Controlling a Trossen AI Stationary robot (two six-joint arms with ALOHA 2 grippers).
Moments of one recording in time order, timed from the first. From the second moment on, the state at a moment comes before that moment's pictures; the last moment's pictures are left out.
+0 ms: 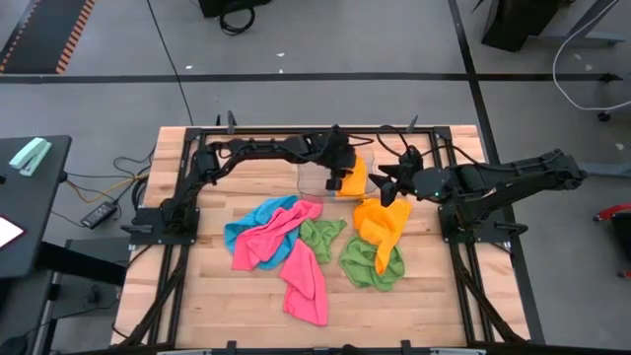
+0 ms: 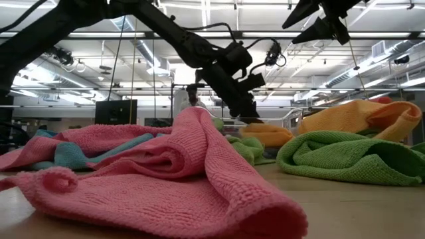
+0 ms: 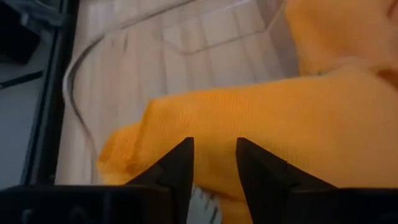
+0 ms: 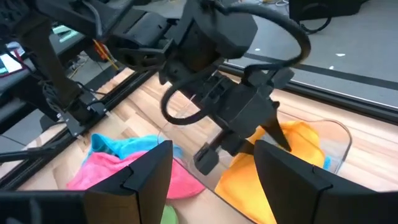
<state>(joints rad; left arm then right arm) 0.35 2.25 1.72 -0.24 0.15 0.54 0.15 0.95 0.86 -0.44 0.68 0.76</state>
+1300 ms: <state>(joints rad) 0.13 2.07 1.61 -0.44 0.16 0.27 0.41 0.98 0.86 -0.48 0.55 0.36</state>
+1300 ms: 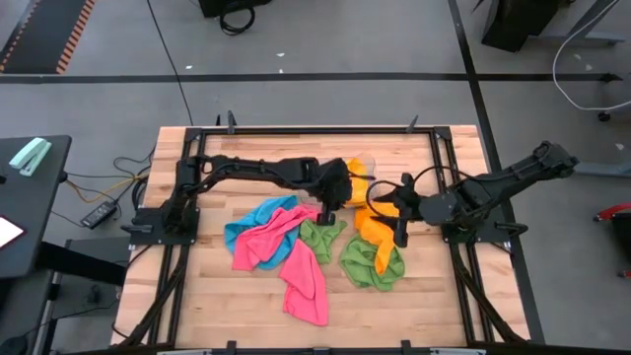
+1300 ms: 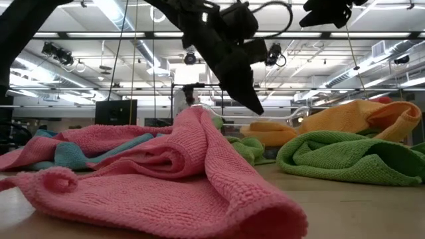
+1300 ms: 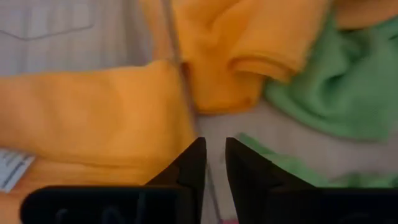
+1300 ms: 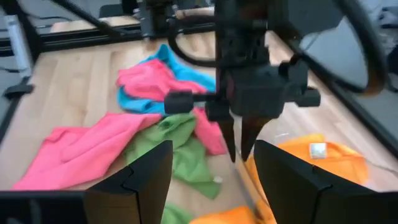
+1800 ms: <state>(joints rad) 0.04 2.00 1.55 -0.37 0.15 0.15 0.69 1.01 0.79 -0.41 0.57 0.52</state>
